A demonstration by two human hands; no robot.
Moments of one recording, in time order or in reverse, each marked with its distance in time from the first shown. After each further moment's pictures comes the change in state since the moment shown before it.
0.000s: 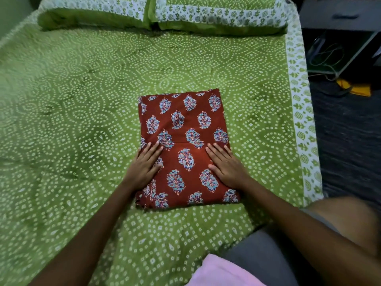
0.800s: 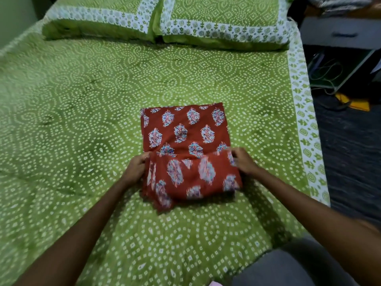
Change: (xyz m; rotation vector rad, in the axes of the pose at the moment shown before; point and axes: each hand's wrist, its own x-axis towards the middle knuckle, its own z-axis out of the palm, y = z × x) left_hand 0.038 -0.006 -0.032 -0.926 0.056 -0.307; right_hand 0.048 0.038 -0.045 0.918 0.014 0.252
